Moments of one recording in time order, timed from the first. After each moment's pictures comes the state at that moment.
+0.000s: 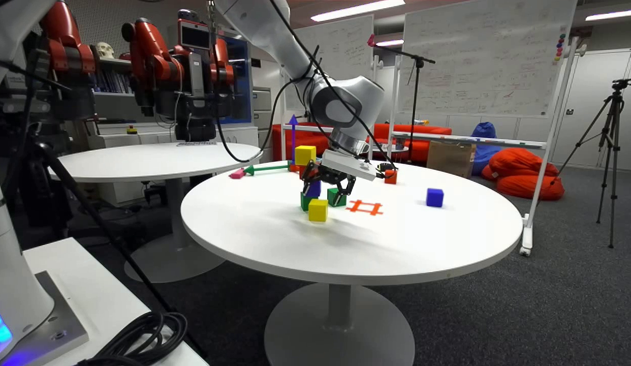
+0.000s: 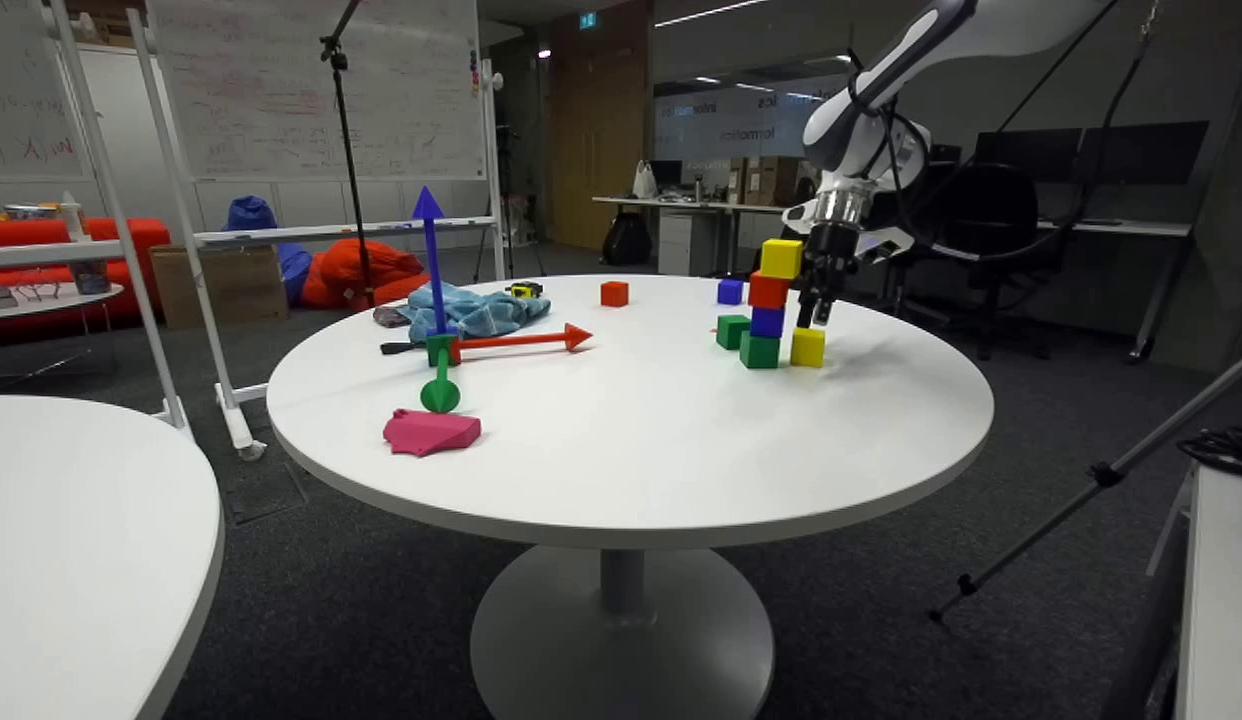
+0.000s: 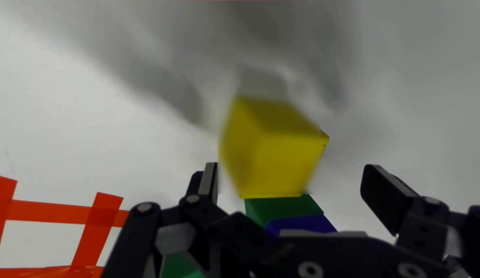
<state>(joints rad) -0.39 0.68 0.04 -1.65 0.38 2.10 -1.32</state>
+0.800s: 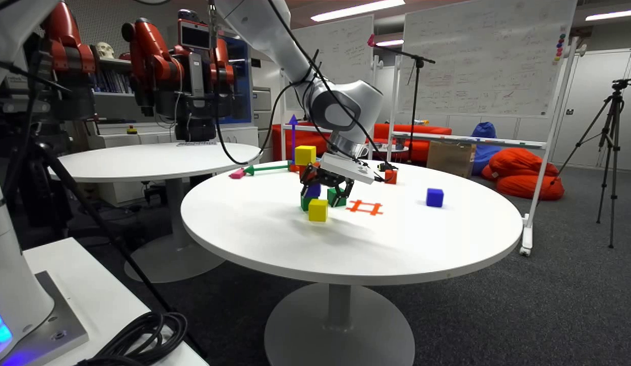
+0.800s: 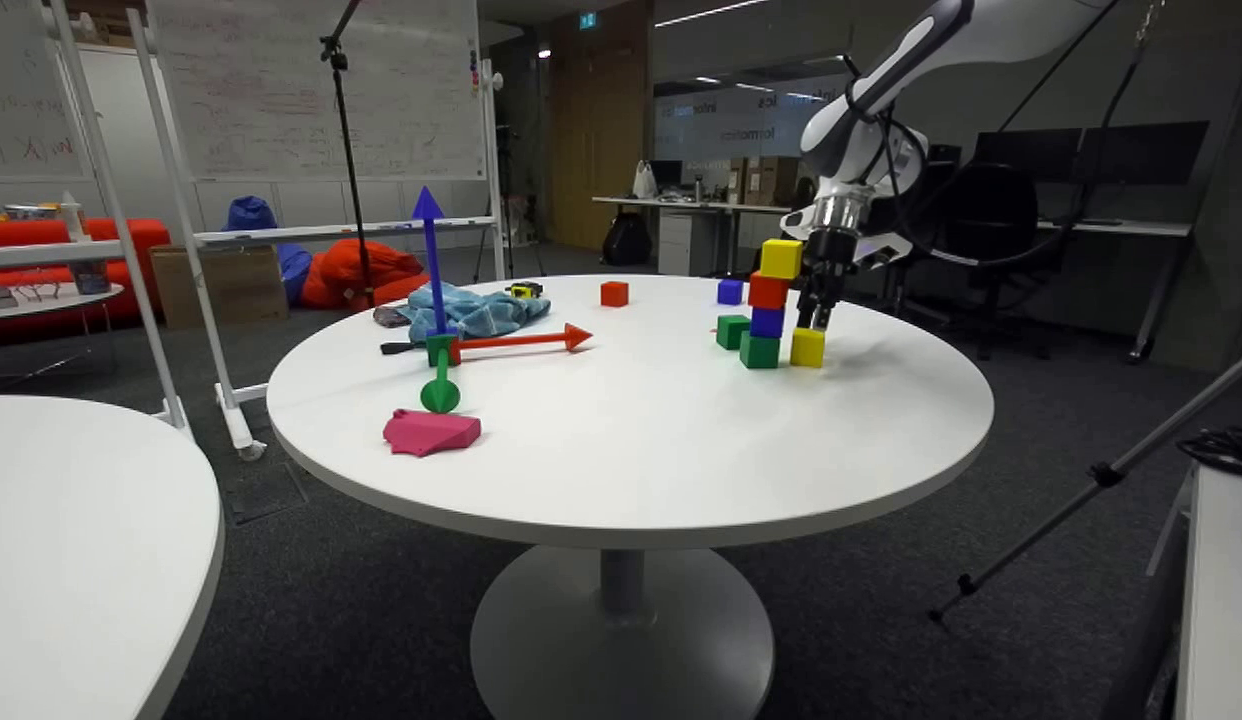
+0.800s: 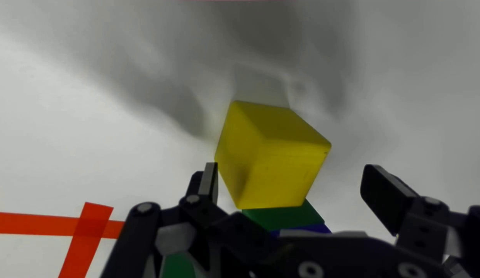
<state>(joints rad) -0.38 0.69 0.04 -1.65 0.38 2.10 -1.32</state>
